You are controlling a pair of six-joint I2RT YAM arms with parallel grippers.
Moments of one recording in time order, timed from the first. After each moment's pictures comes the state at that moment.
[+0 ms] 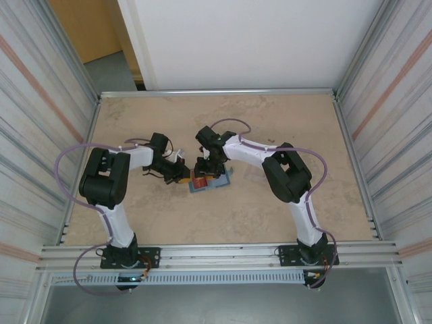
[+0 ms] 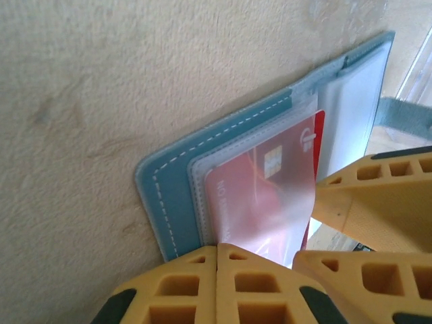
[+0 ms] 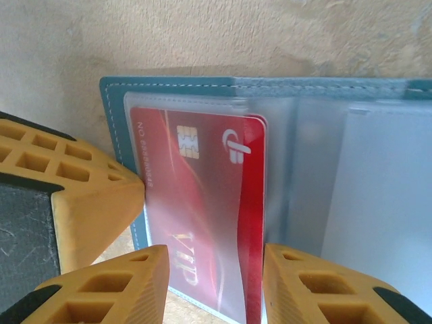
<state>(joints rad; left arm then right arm) -0.25 1.86 0.99 -0.49 0.75 -0.37 0.78 2.16 1.63 -0.76 -0.34 0.66</state>
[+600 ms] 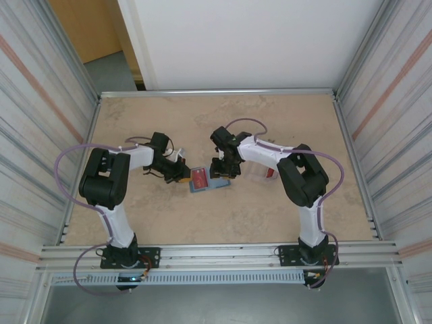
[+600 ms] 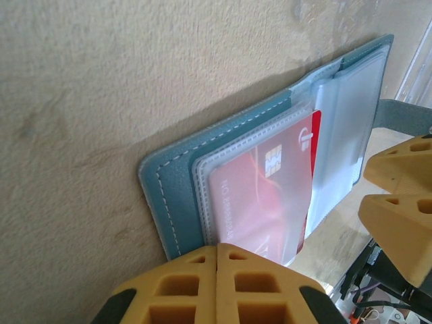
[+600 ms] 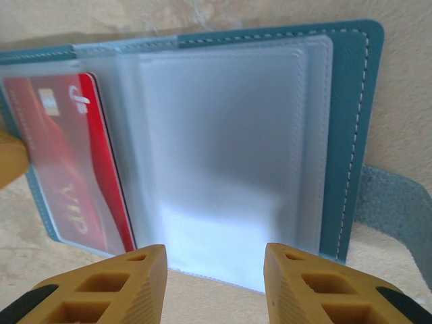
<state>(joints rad) -0.25 1.86 1.00 -0.49 0.73 -0.34 0.71 2.00 1.43 -0.76 -0.23 0.62</state>
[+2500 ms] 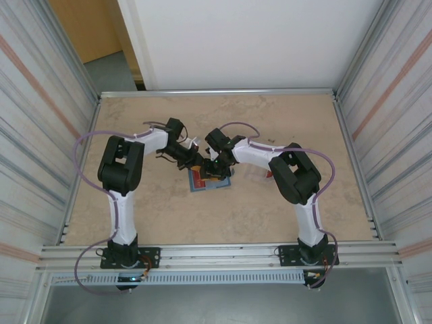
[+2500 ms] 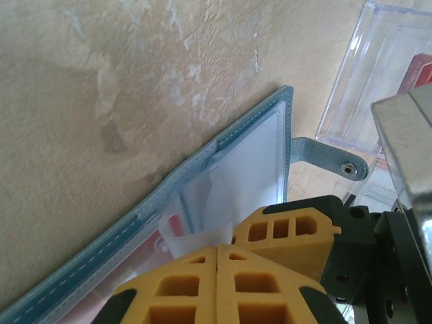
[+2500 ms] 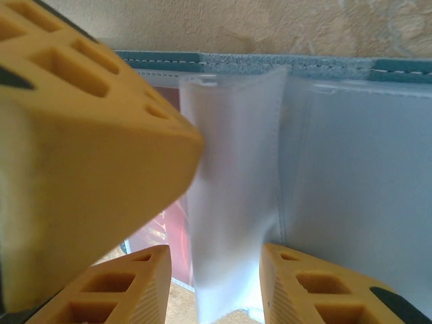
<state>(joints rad) -0.32 2.09 1.39 -0.72 0.84 -0.26 0.74 2.07 1.45 -0.61 -0.39 0.65</state>
